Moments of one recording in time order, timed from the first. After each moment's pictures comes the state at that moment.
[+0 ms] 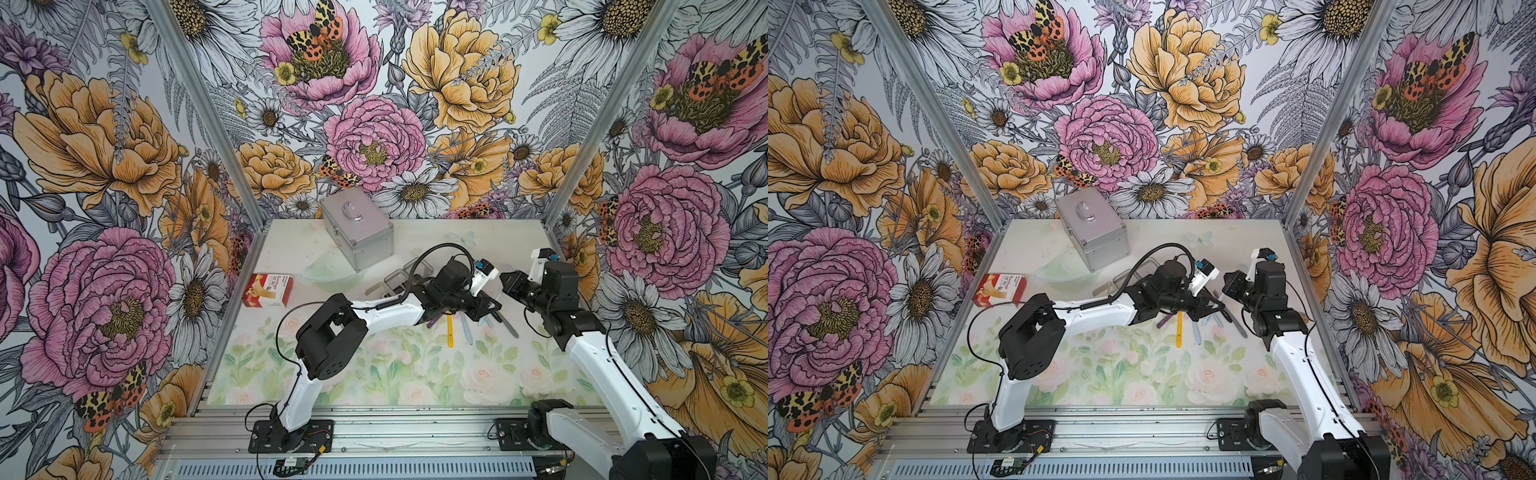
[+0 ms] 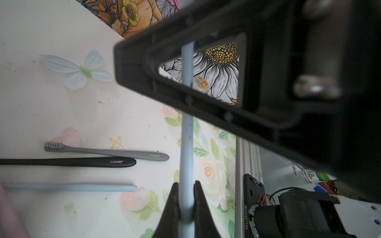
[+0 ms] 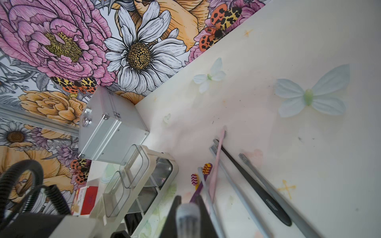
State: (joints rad) left arm -0.97 2.05 1.50 0.10 0.48 -0.38; right arm 0.04 1.00 0.76 -0.31 -0.26 0.62
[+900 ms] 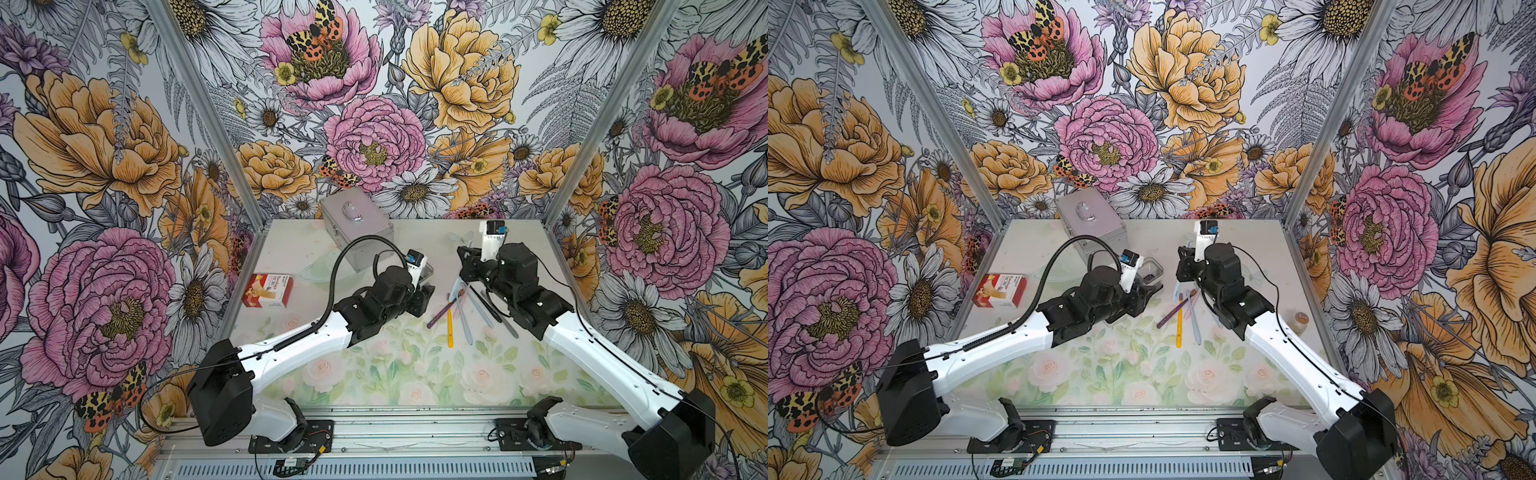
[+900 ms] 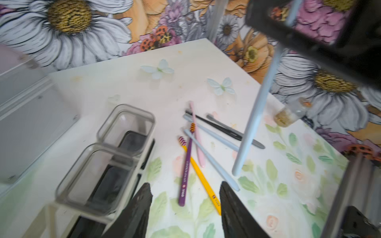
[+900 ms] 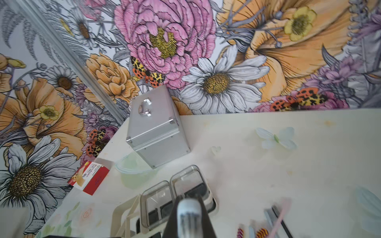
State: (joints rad) left arm -0.87 1.35 0.98 -0.16 -0.21 -0.29; right arm 0.55 1.19 0.98 -0.04 0.07 0.33
